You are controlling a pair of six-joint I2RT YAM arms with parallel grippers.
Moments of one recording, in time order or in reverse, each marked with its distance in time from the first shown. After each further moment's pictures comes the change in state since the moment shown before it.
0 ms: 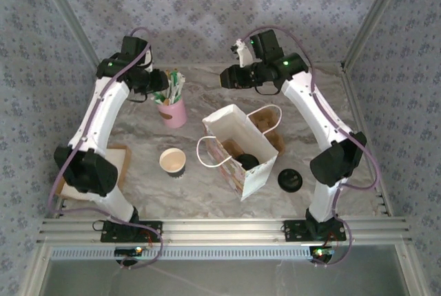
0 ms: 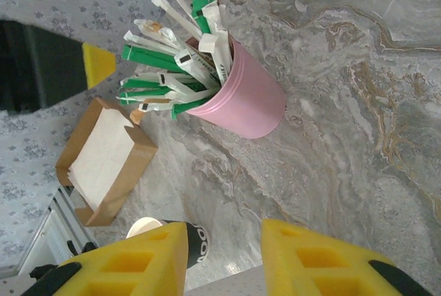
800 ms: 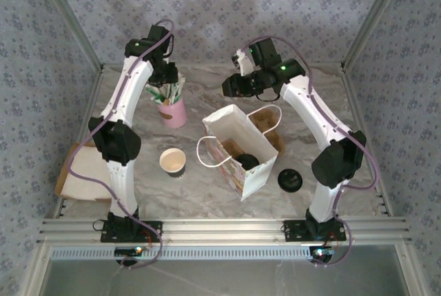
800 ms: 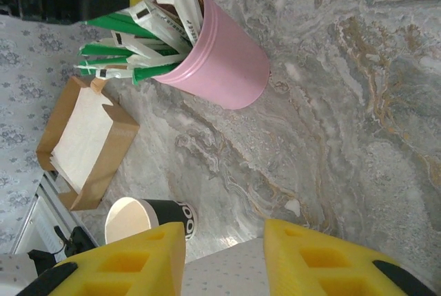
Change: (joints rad) left arm -0.067 0.402 0.475 -0.249 -0.150 -0.005; right arm -0.010 -0.030 -0.124 0.011 0.000 -0.007
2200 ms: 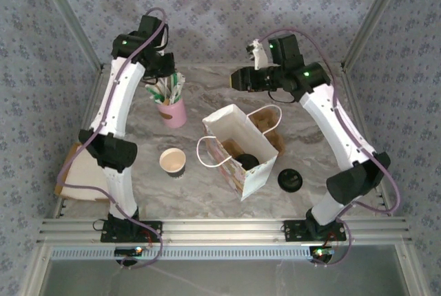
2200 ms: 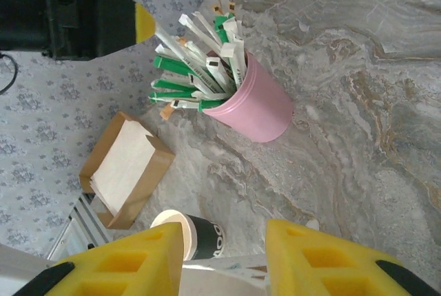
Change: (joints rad) left arm -0.031 -0.120 0.095 -0.064 -0.013 -0.006; right arm -0.028 -0.201 -0.070 0.070 -0.023 0.059
